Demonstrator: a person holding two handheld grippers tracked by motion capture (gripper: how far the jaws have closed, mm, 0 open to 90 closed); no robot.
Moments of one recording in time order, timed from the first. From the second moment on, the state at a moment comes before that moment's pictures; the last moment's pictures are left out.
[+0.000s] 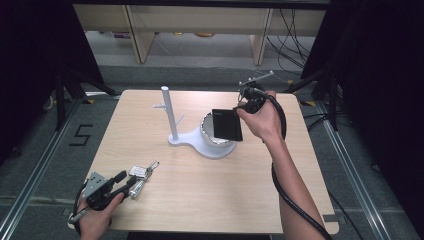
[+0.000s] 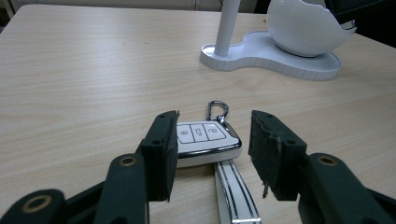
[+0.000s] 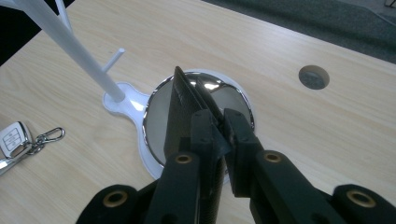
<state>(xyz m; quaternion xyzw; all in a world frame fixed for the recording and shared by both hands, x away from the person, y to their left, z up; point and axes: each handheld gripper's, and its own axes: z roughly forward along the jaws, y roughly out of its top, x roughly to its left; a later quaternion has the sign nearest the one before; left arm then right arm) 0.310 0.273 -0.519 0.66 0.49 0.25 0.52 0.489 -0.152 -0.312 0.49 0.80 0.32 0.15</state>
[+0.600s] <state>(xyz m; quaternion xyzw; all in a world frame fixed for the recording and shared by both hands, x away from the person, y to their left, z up) 0.310 0.274 -0.519 0.65 0.49 0.25 0.52 0.488 -0.144 -0.317 0.46 0.82 0.32 0.14</state>
